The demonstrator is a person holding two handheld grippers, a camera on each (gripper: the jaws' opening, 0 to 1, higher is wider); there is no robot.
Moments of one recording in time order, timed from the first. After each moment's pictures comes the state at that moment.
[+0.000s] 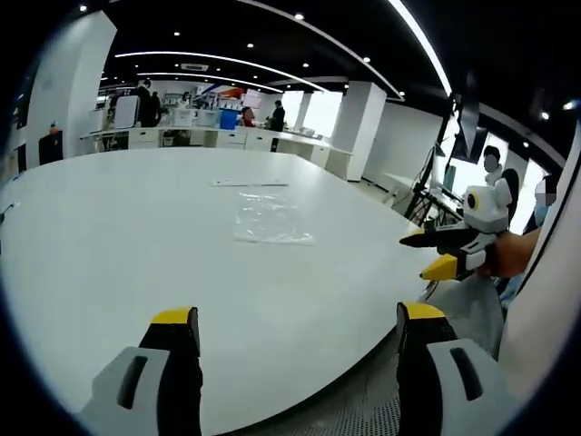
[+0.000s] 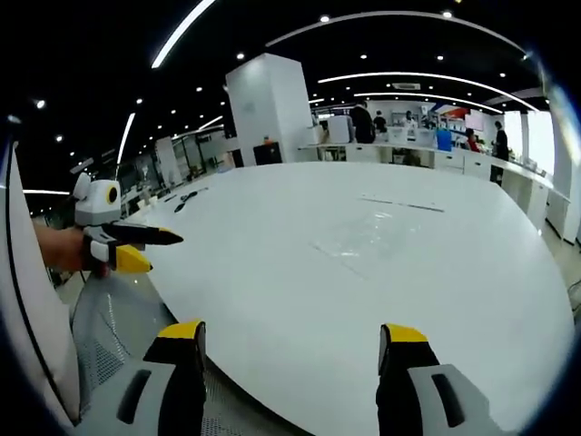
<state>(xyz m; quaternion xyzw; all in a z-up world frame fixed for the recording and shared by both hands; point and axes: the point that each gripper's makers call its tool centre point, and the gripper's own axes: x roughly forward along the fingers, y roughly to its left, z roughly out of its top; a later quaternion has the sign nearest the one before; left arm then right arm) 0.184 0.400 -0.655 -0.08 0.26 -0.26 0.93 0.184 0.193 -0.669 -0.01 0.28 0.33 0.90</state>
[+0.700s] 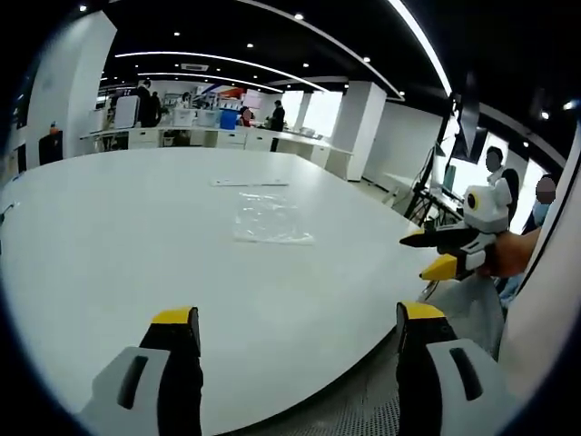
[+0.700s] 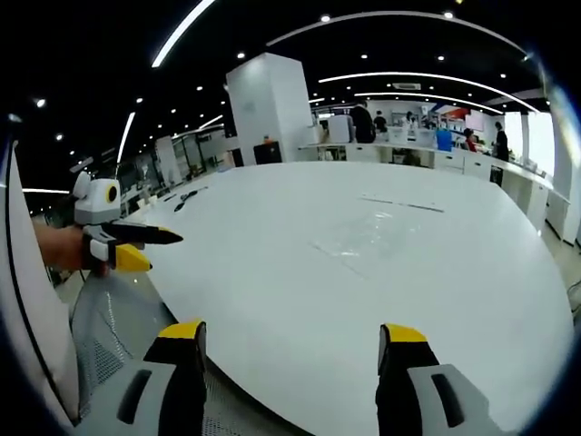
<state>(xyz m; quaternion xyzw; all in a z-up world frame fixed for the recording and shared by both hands) 0.186 0.407 -0.660 -0.08 0.26 -0.26 0.93 0.182 0.194 -0.668 -0.01 0.28 0.33 0.90</state>
